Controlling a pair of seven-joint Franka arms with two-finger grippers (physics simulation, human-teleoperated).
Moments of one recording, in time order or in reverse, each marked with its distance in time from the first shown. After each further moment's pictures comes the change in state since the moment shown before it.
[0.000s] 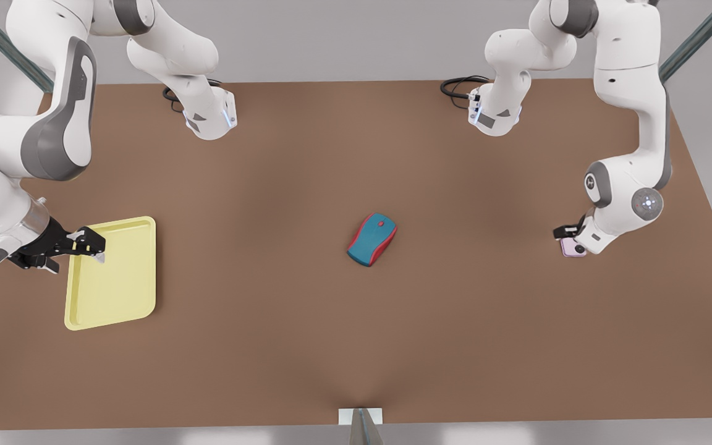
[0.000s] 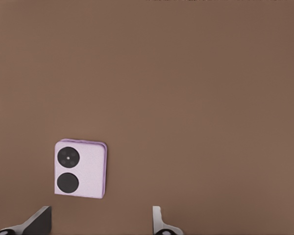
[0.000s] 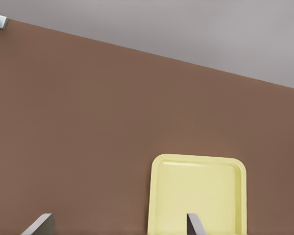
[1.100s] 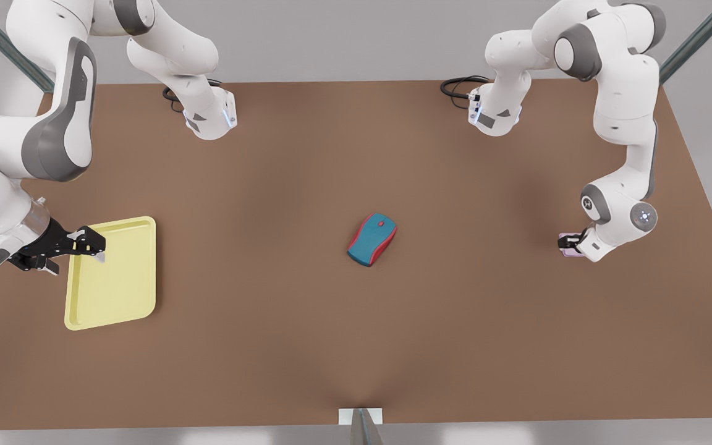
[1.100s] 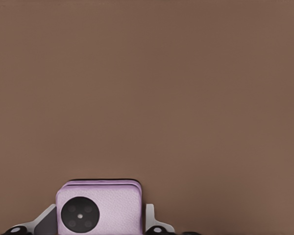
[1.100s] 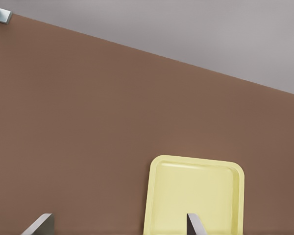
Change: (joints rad) left arm 0.097 0.242 -0.006 0.038 -0.155 0.224 0.309; right arm 0.000 0.000 0.000 -0.001 -0.002 0.003 -0.038
